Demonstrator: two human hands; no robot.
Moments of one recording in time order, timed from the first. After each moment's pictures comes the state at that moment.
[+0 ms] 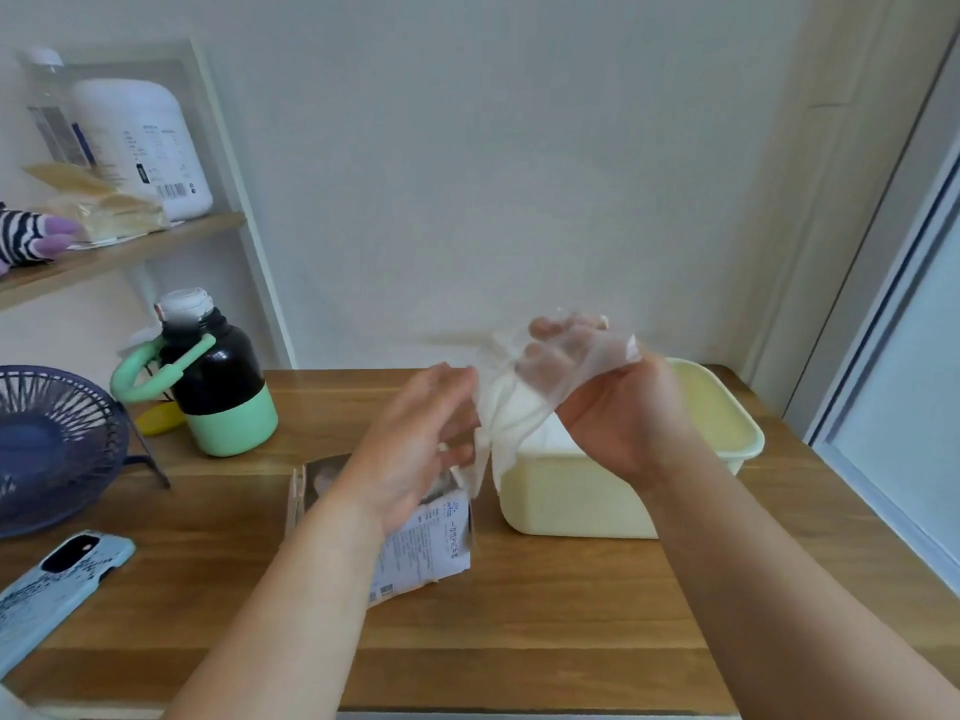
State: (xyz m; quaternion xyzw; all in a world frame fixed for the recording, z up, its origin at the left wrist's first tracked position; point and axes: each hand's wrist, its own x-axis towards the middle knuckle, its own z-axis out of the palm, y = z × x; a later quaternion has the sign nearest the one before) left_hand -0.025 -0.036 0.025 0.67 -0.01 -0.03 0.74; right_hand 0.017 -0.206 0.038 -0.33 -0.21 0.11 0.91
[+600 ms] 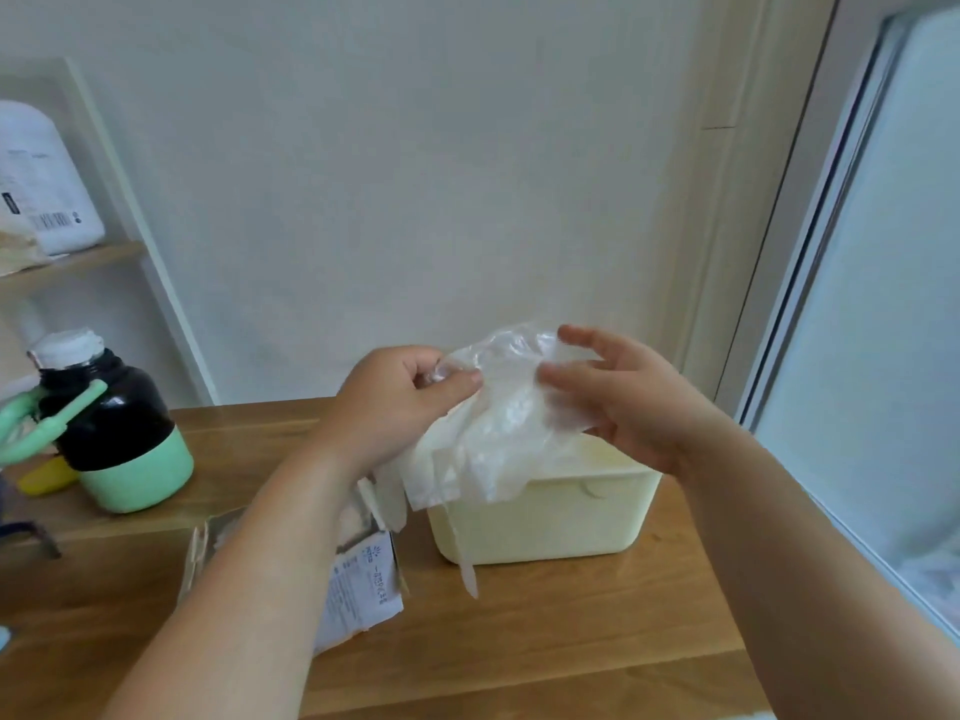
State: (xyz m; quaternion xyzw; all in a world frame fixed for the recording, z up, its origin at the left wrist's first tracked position) left_hand 0.022 -0.075 0.061 0.87 -0.12 0.09 0.48; right_hand 0.012 -0.282 0.066 -0.64 -0.07 0.06 0.76
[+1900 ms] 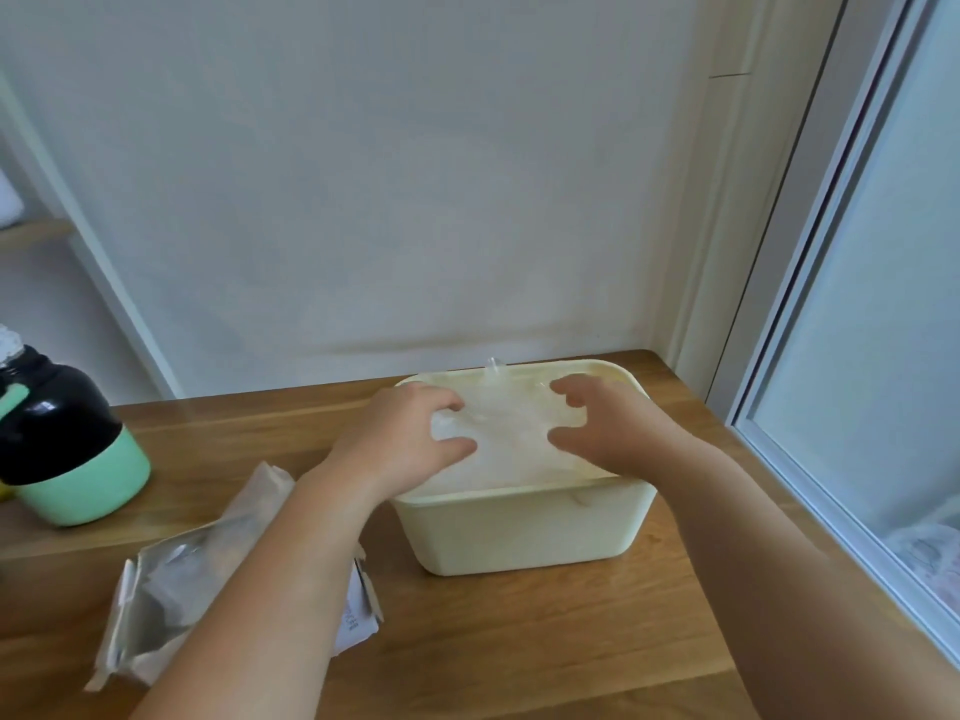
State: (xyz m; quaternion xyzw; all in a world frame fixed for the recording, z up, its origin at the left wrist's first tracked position) left_hand 0.069 -0.091 0.016 0.97 -0.12 0.01 0.21; right_hand 0.063 -0.305 0.015 -0.96 -0.03 0.02 0.27
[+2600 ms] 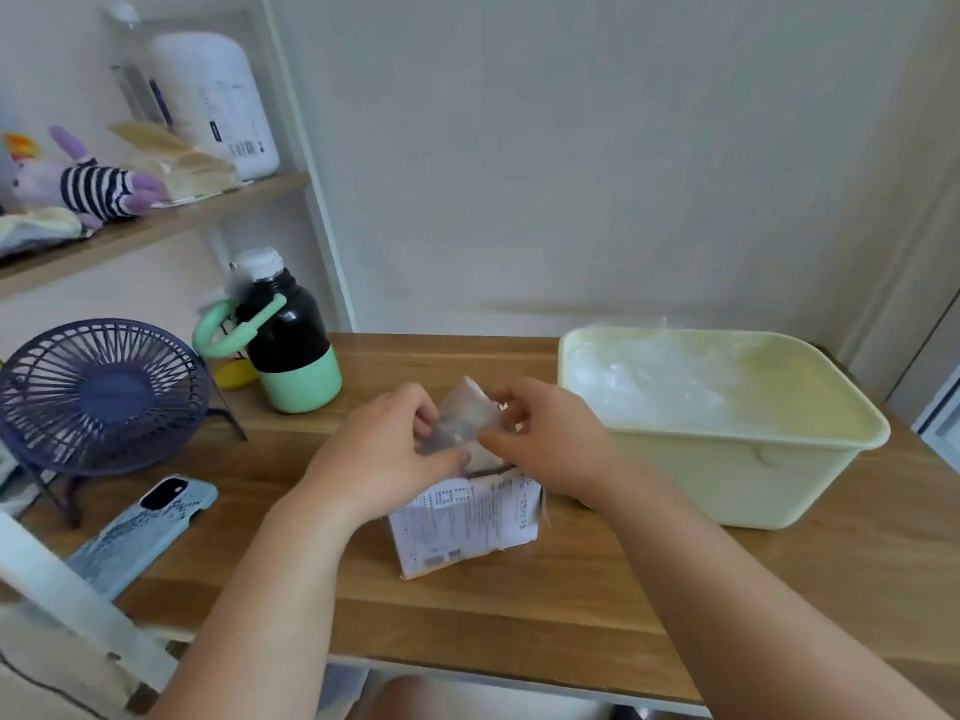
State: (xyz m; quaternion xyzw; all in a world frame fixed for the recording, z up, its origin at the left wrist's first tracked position) left_hand -0.042 0.036 0.008 0.97 0.04 0.05 0.23; right_hand 0.009 -0.128 -0.005 -0.89 -0.22 0.00 0.40
